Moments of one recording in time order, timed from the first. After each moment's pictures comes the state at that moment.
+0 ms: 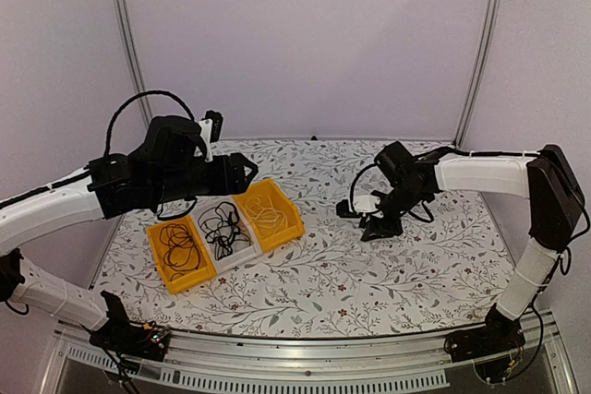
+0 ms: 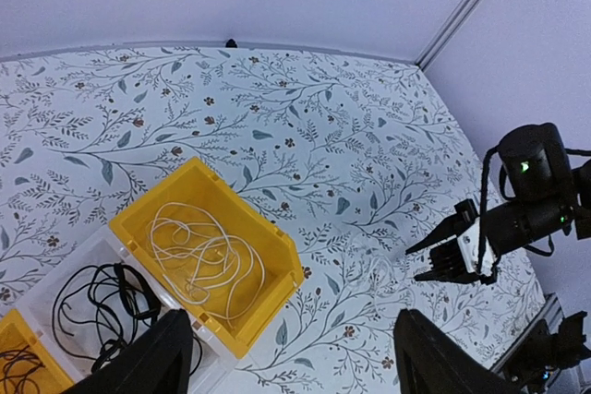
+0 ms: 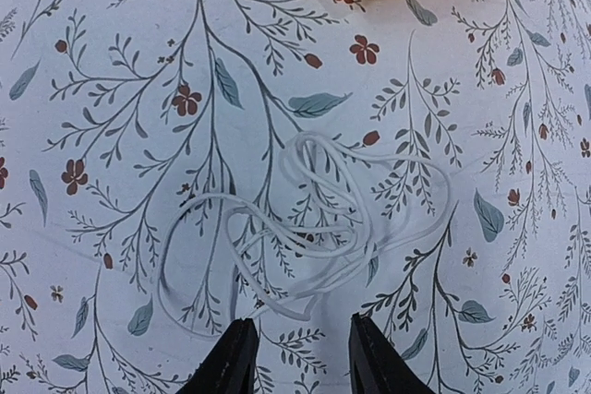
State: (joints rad) left arm -0.90 1.21 1.08 -0.39 -0.30 -0.60; right arm 0.62 1.75 1.17 -0.61 -0.31 -0.93
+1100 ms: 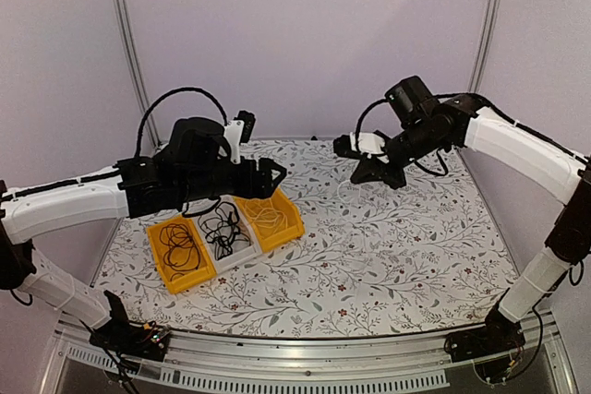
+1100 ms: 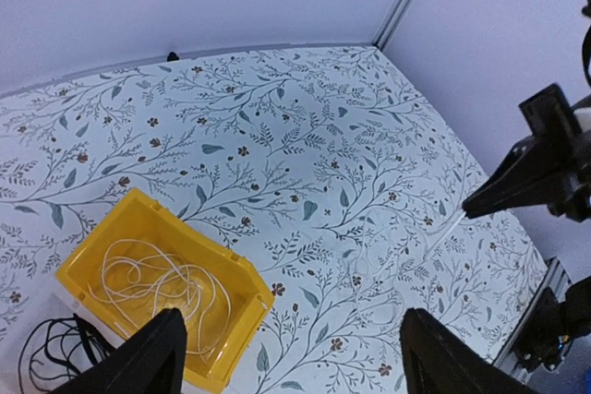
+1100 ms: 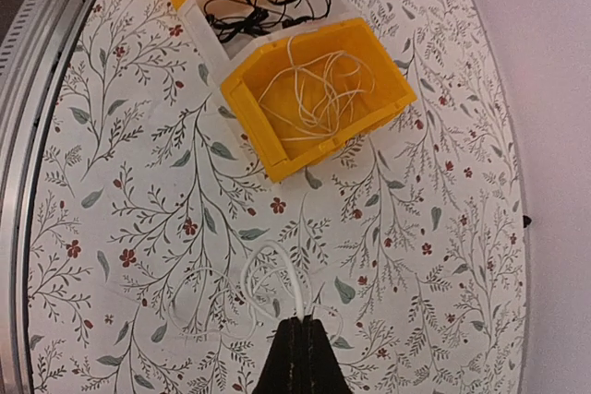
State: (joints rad) left arm -0.91 1.32 1.08 -0.23 -0.20 -0.48; right arm 0.66 1.64 1.50 -0.86 -0.39 -0.94
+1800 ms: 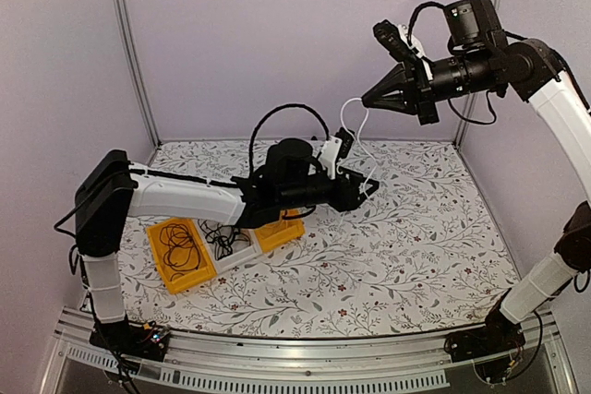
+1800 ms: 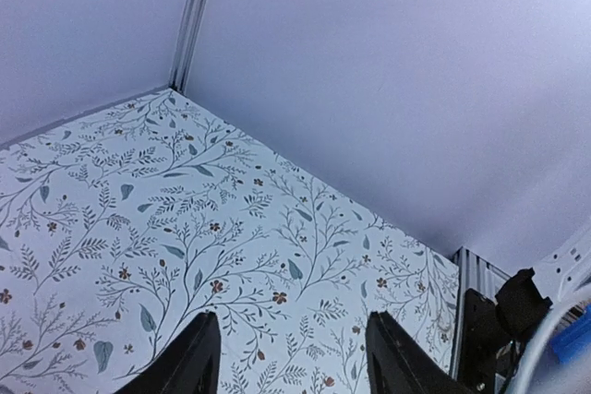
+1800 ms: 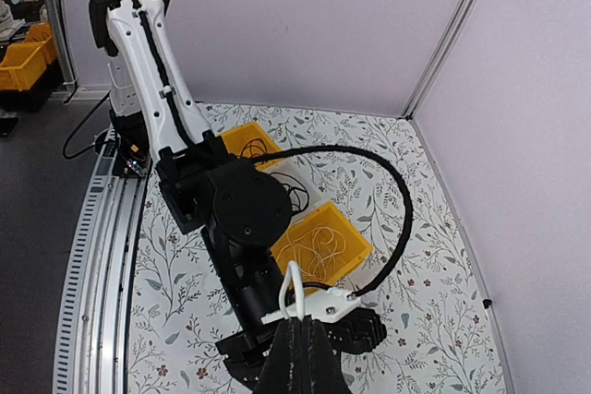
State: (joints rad) left arm -1.02 1.93 1.35 0.44 0.12 -0.35; right arm 0.65 1.54 2.04 -1.06 -0.63 -0.60
